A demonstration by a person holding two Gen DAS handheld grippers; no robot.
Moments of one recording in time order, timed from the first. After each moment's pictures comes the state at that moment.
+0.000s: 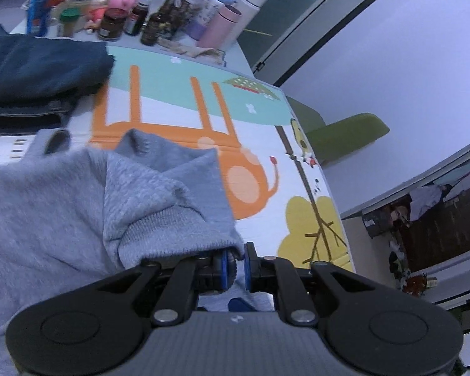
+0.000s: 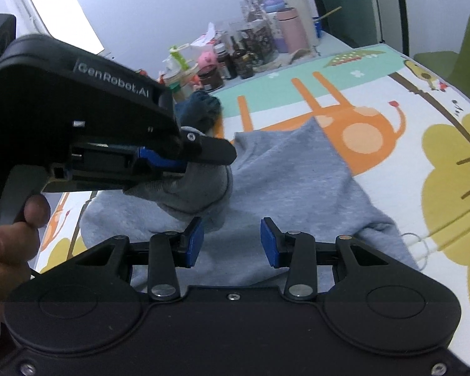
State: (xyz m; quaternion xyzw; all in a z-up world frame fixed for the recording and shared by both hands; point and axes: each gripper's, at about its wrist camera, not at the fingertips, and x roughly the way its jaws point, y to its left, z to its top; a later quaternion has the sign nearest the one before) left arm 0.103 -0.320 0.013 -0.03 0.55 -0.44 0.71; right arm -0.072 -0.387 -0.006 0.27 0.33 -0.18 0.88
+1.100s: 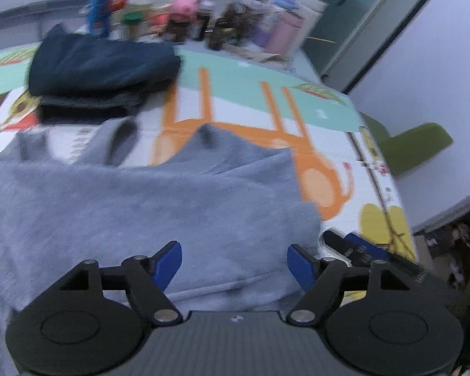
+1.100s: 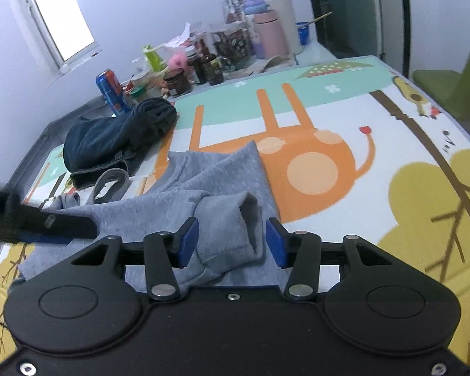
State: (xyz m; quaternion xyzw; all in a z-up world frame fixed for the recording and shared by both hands) left arm 0.096 -0.287 -0.023 0.01 0.53 -0.32 0.78; right arm -0.056 -0.500 -0.048 0.23 0.35 -0.17 0.89
